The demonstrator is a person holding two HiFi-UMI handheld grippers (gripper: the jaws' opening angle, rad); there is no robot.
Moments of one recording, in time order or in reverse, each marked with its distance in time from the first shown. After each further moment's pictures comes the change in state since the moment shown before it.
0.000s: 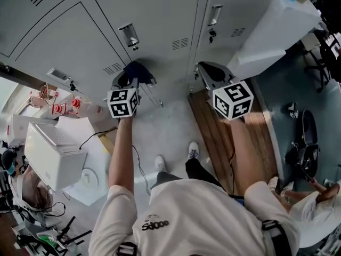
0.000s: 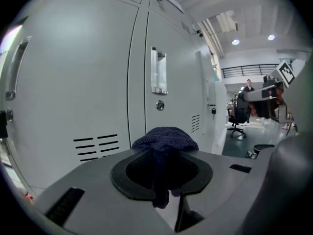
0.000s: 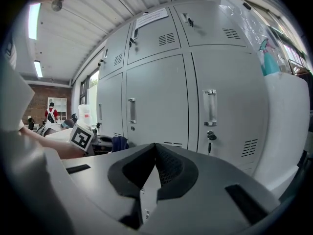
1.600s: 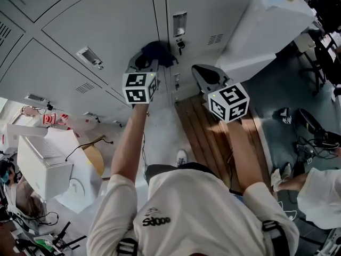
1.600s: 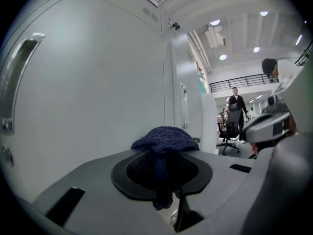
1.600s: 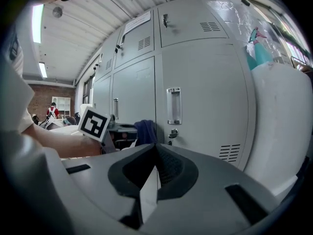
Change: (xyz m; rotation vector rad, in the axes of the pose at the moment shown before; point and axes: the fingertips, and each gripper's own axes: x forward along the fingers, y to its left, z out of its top) left arm 0.140 -0.161 0.120 0.031 -0.202 -0.120; right arm -0.018 -0.114 -0.016 -0.025 -0.012 0.041
